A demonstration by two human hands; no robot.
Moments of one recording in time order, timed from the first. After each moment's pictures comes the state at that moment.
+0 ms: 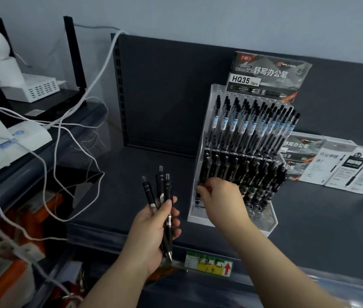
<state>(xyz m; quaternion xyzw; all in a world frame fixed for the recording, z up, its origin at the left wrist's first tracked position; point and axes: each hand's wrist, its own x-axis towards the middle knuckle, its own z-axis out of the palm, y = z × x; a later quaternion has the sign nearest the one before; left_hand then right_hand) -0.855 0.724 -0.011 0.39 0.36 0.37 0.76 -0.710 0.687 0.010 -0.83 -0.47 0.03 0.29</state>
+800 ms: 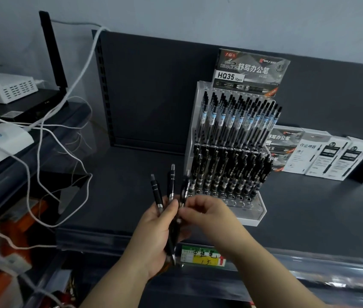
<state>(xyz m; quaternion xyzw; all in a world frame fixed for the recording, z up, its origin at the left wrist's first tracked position) -0.855 0.715 -0.010 0.43 0.29 0.30 0.80 -0.747 0.646 0.011 -0.67 -0.37 0.38 0.52</state>
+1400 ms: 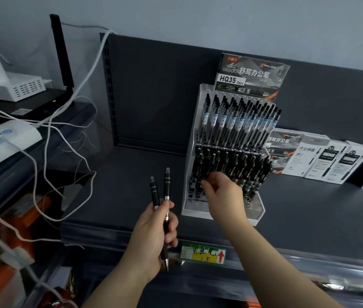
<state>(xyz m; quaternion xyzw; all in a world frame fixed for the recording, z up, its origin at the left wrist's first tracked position) -0.866 0.706 -0.012 0.45 0.33 0.33 0.76 -0.708 0.671 -0.003 -0.82 -0.38 0.02 0.42</state>
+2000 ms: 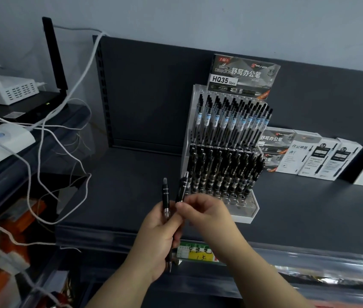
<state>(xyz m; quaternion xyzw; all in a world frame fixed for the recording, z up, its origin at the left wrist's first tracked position) -0.861 0.696 -0.010 0.53 0.29 0.30 0.74 -0.755 0.638 0.006 -0.67 -0.37 0.30 0.56</state>
